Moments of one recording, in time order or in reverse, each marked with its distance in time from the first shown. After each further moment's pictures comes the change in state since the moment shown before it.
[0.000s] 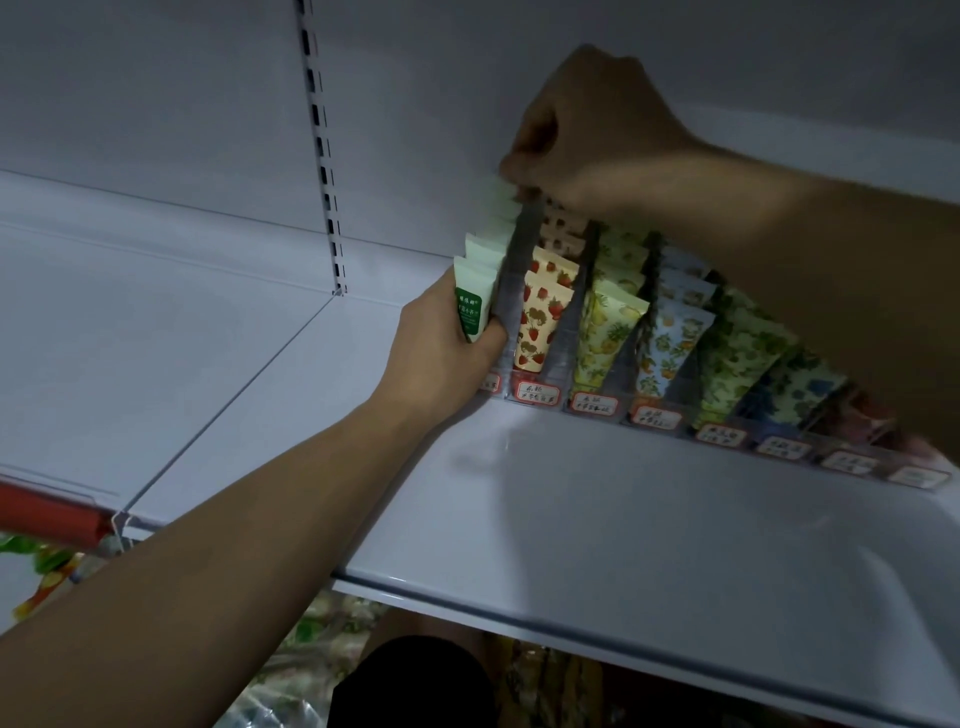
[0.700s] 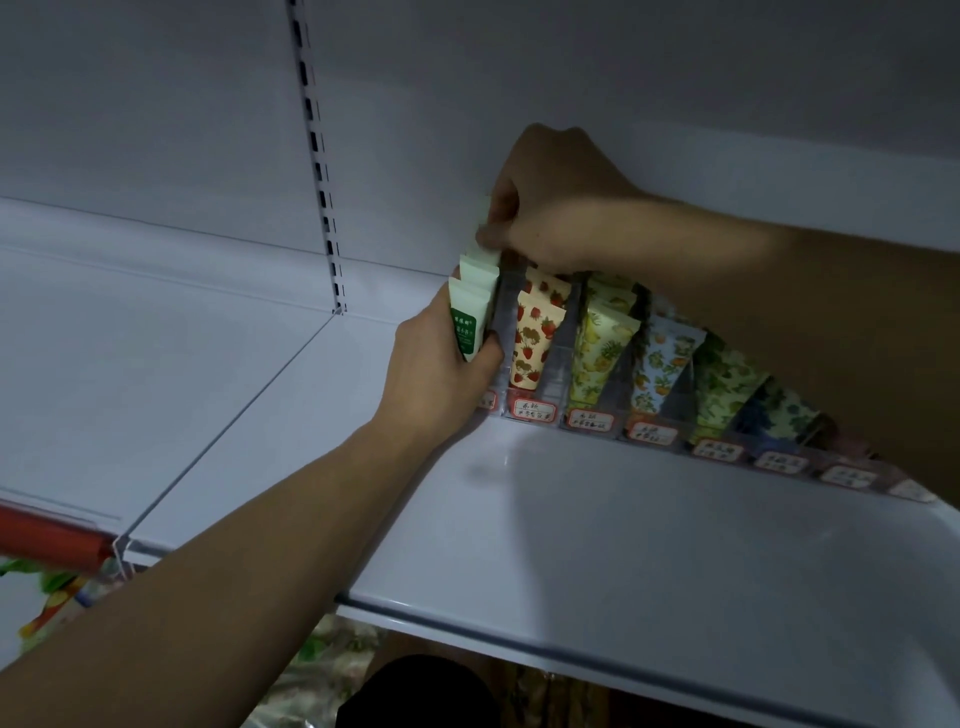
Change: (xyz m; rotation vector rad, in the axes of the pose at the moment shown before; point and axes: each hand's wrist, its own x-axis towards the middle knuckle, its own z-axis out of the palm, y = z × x) left_hand -0.001 0.002 0.002 0.082 0.066 0.033; right_hand 0.008 0.002 0.020 -0.039 -0.112 0.038
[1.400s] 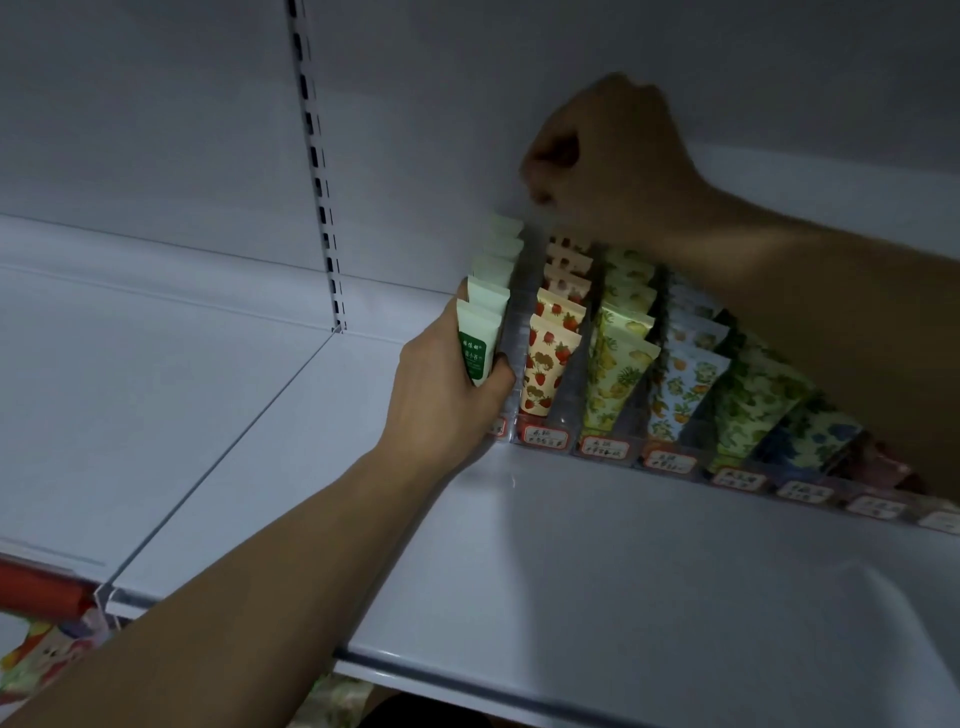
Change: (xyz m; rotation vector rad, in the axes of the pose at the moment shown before) left_hand 0.002 0.001 -0.001 -0.021 -0.026 -0.008; right_hand 0.018 0.030 -0.011 0.032 0.247 -0.151
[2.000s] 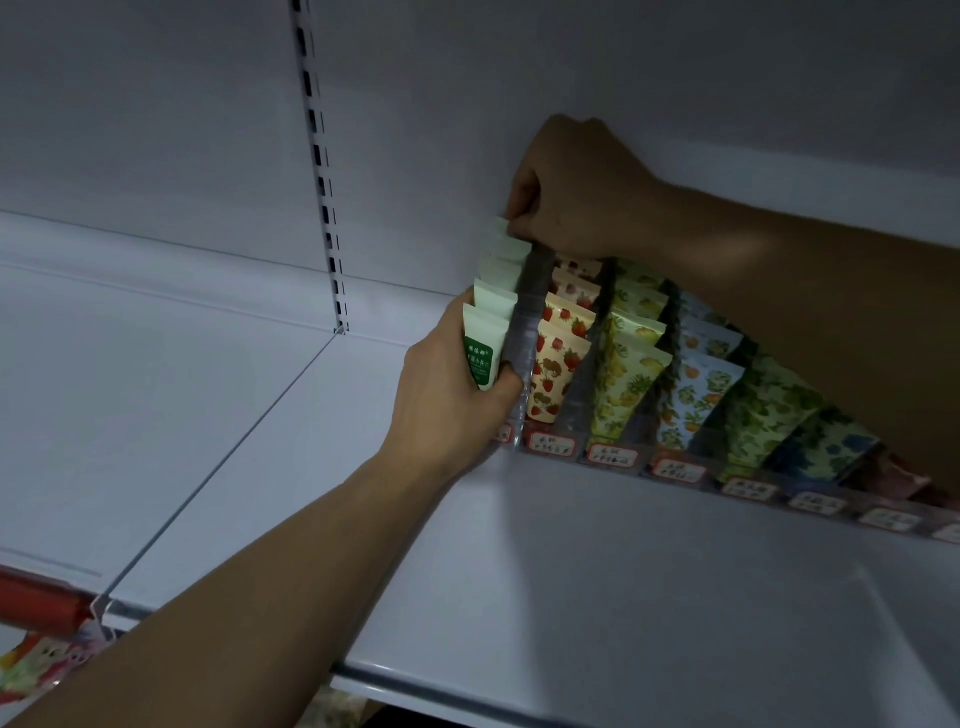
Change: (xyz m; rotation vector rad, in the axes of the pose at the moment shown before) left_hand 0.005 -0.006 0.002 -0.047 -0.011 -0.053; right_hand 0.021 0.000 0.023 -0.072 -0.244 0.001
